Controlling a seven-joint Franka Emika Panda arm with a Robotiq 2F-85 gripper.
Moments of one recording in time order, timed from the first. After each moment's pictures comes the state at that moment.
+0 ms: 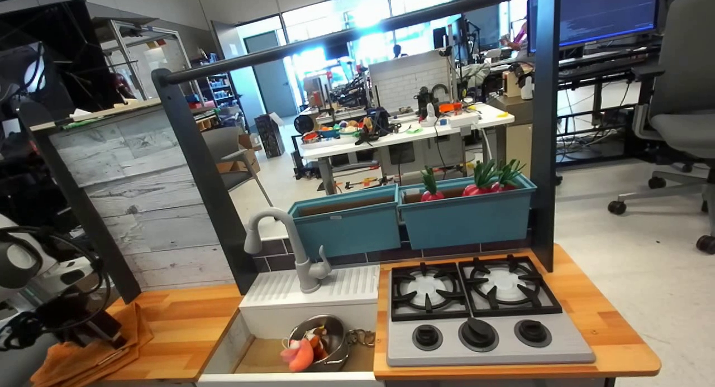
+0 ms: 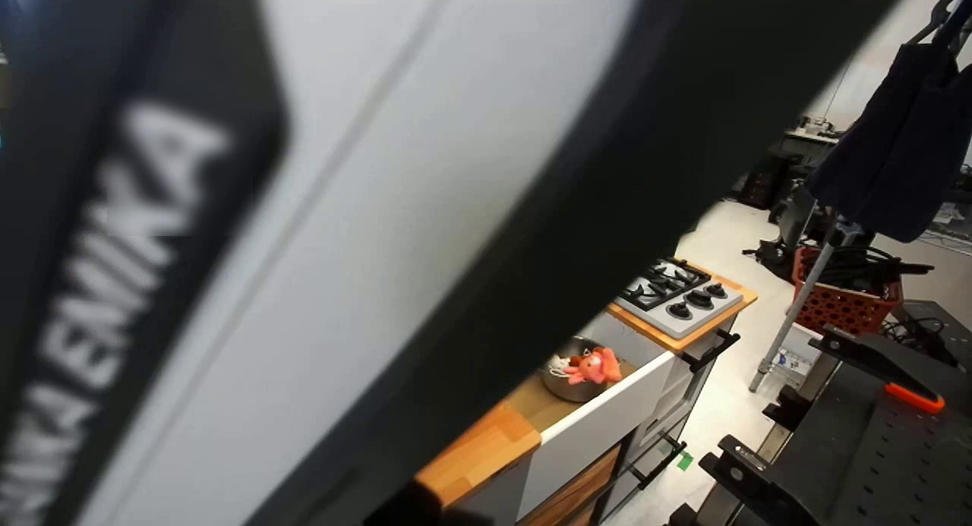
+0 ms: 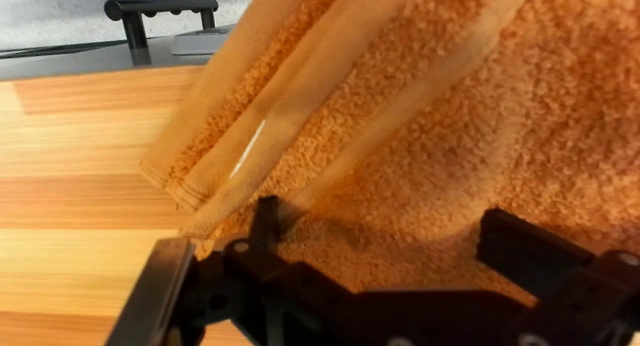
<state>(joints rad) 0.72 1.27 -0.14 -1.29 -0.10 2.53 0.77</state>
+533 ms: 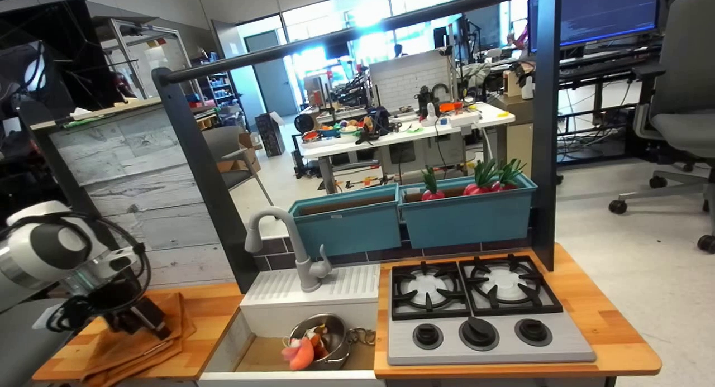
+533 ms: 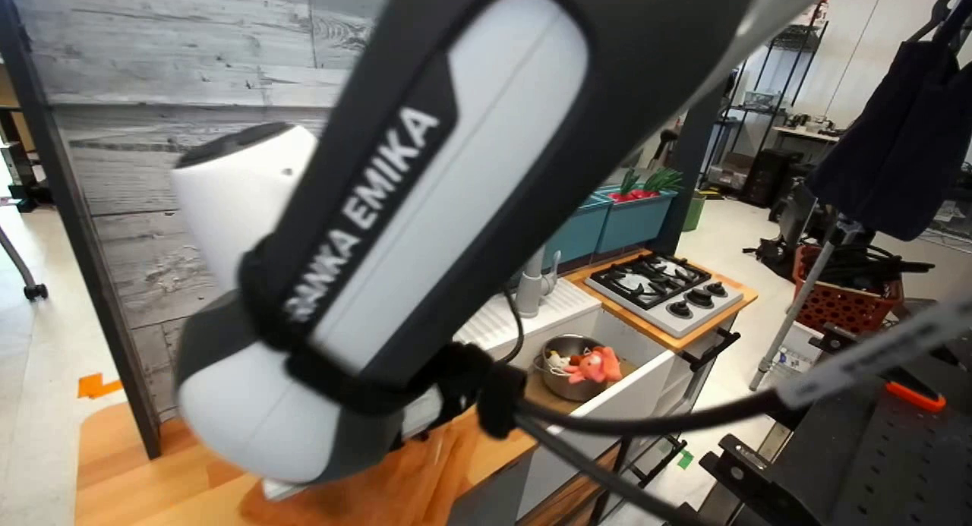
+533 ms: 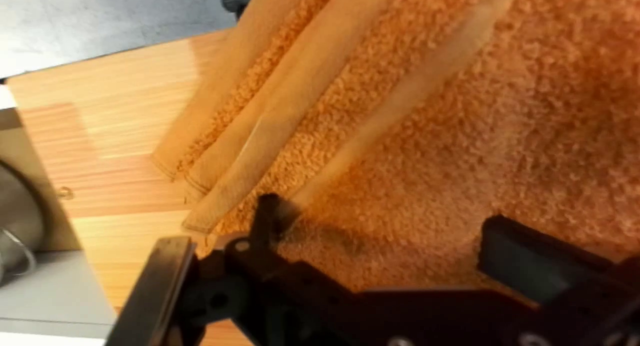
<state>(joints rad) 0.63 1.27 -0.19 -1.30 -0.09 2.43 0.77</state>
